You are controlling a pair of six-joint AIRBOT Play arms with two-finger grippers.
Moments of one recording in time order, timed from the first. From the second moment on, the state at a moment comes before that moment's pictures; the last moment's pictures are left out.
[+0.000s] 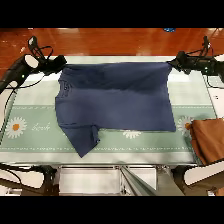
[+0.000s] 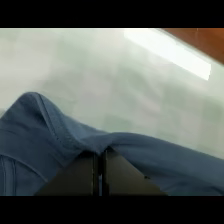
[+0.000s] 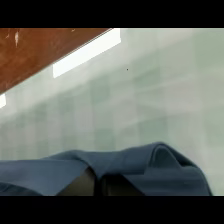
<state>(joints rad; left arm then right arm) 0.01 -1.67 1.40 1.15 -0.60 -1.68 -0.28 -1.78 1.52 -0.59 0.92 1.21</state>
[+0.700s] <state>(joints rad) 0.07 -1.70 1.40 1.25 -1.16 -1.49 -0.28 -1.80 1.47 -0.94 1.21 1.32</state>
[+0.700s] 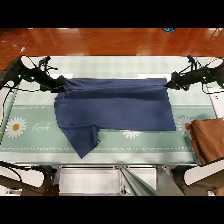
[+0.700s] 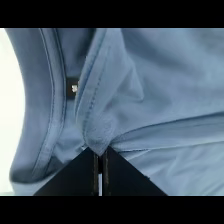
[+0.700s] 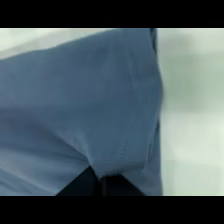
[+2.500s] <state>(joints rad) 0.35 -1.03 0.29 0.71 -0.97 -1.25 -0.53 -0.84 0.53 -0.81 1.04 1.30</state>
